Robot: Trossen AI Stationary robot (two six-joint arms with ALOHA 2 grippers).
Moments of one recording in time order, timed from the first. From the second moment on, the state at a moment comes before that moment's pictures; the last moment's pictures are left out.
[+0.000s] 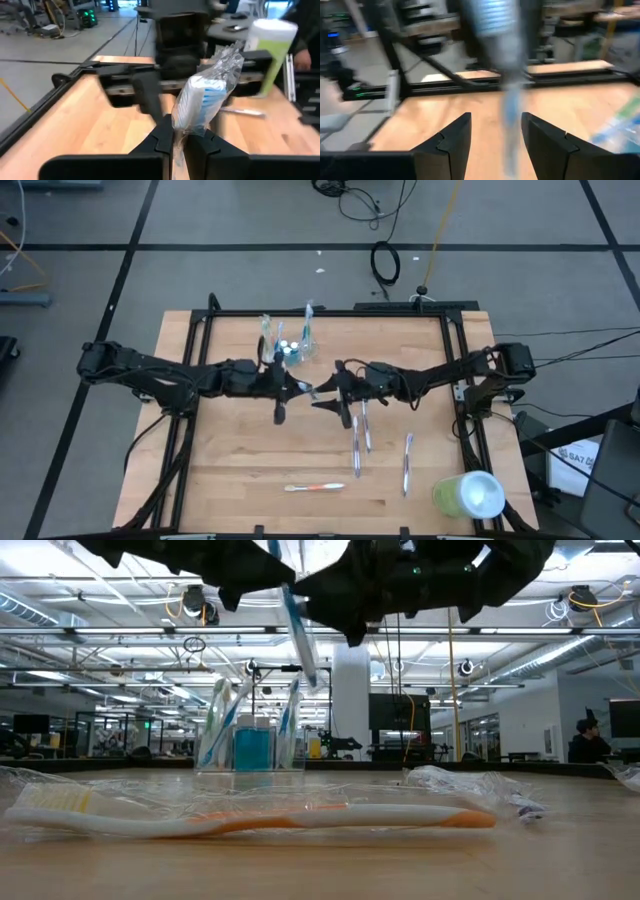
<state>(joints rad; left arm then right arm) -0.07 1.24 0.73 0.29 -0.12 -0.03 0.00 1.64 0.84 0.70 -0.13 0.13</state>
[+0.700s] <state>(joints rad) -0.05 1.39 0.81 0.33 -0.03 0.01 0.00 1.64 0.84 0.65 -0.13 0.17</state>
